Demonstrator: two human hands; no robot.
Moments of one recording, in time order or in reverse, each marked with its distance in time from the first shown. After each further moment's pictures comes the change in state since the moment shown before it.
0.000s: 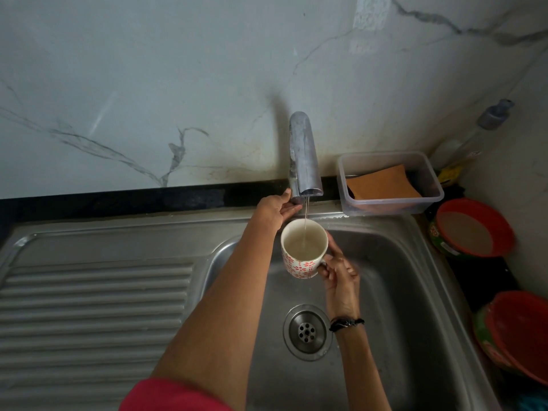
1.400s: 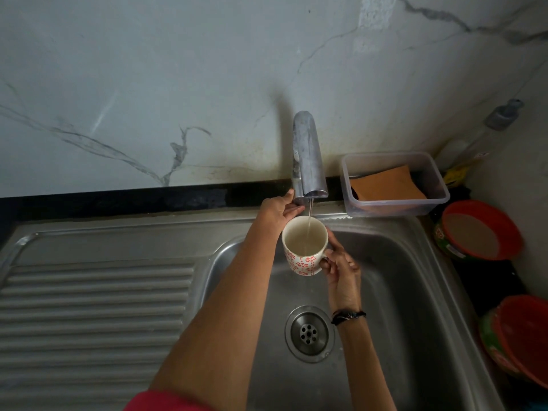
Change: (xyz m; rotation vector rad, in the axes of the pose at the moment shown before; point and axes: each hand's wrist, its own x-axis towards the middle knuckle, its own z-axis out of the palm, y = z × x) left_hand 0.009 -0.002 0.000 -0.038 0.013 -0.017; right_hand 0.015 0.001 0.000 -0.079 0.009 0.037
